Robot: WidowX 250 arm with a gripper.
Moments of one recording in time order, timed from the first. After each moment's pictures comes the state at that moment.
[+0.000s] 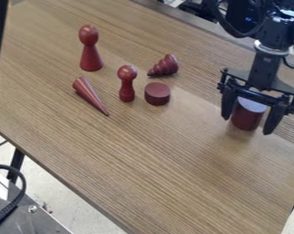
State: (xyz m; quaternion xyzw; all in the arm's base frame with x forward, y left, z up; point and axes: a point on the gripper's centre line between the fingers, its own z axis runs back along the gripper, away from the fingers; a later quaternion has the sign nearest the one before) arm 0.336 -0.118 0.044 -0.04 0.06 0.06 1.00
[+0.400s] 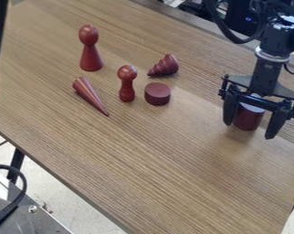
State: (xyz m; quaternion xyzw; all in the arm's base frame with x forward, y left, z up) arm 0.337 -0.120 0.043 -0.05 0.04 0.09 0.99
